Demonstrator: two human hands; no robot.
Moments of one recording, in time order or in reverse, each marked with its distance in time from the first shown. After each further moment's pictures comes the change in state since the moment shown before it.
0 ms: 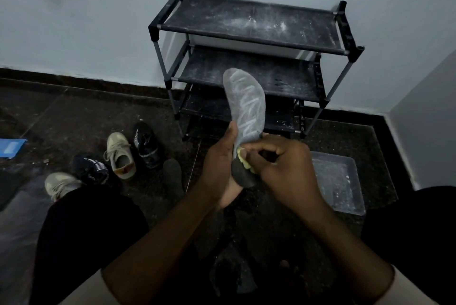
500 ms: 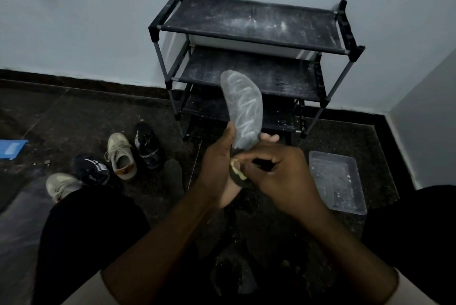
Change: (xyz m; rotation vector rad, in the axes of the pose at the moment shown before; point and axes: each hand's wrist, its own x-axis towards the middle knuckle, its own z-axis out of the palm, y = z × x) left_hand -0.001 0.000 -0.003 0.024 0.015 0.026; right_hand -0.006 -0.002 0.002 0.060 -0.102 -0.045
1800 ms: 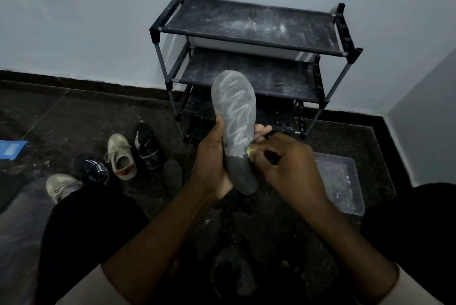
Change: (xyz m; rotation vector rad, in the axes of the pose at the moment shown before) left_hand 0.007 0.009 -0.006 -0.011 -0.072 0.004; right_hand 0.004 0.010 -0.010 -0.333 0.129 -0.041
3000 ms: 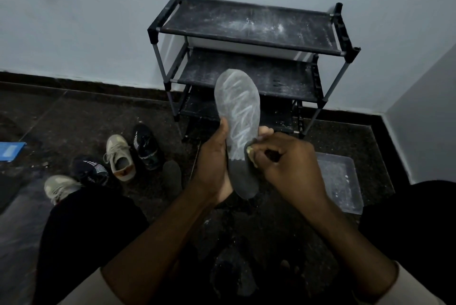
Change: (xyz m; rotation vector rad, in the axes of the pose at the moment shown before) left_hand -0.007 -0.003 0.009 -0.021 0.020 0.012; right_hand 0.000 0.000 -0.003 -0.019 -0.003 0.037
